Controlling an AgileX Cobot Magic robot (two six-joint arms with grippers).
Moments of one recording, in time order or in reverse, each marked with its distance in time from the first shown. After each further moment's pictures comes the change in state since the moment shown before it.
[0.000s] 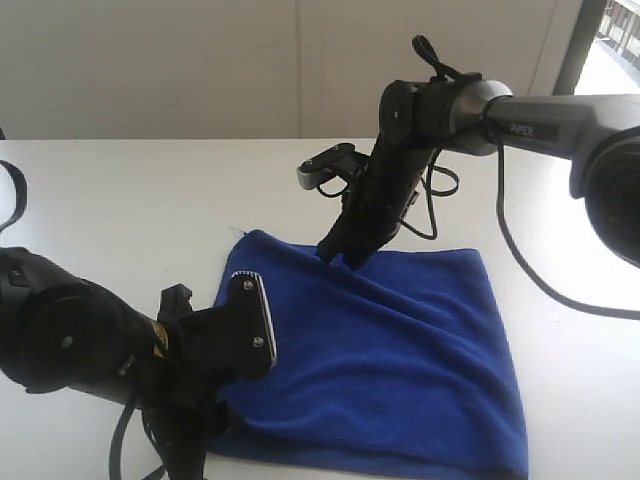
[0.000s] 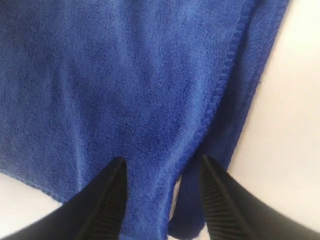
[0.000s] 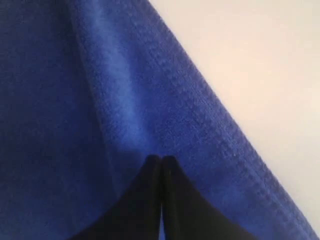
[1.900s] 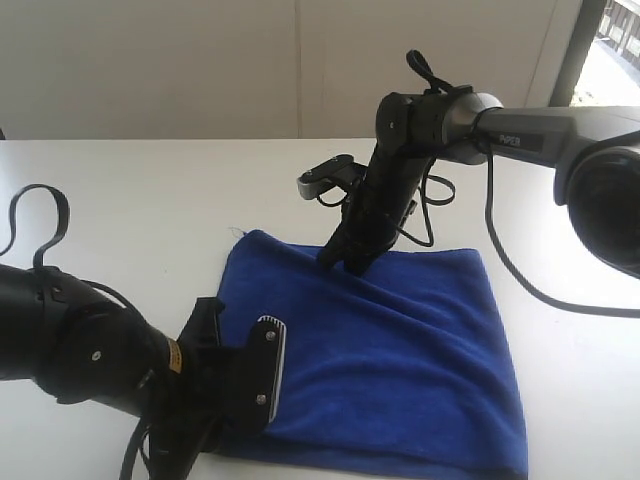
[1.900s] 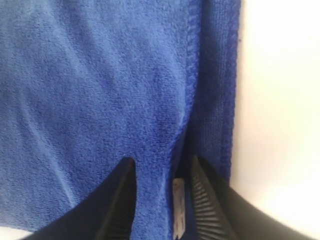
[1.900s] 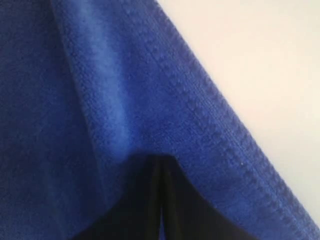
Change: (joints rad) left arm 0.000 0.089 0.000 0.004 -0.047 0.335; right arm 0.000 0.046 -0.024 0.001 0.018 -0.002
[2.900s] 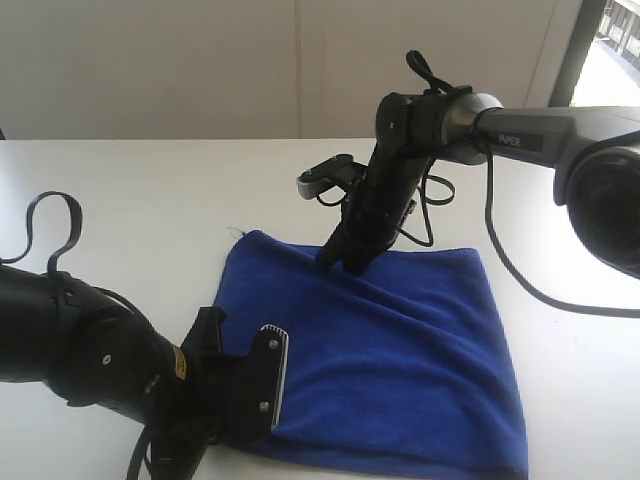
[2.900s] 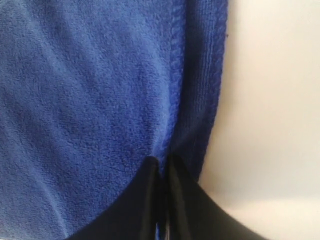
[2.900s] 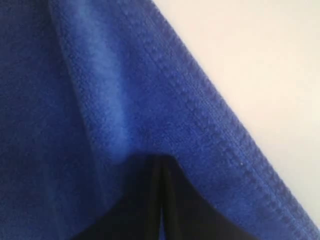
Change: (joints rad) left arm 0.000 0.036 -0.002 -0.002 0.012 0.002; right arm 0.000 0.000 0.000 0.002 -0.008 0.000
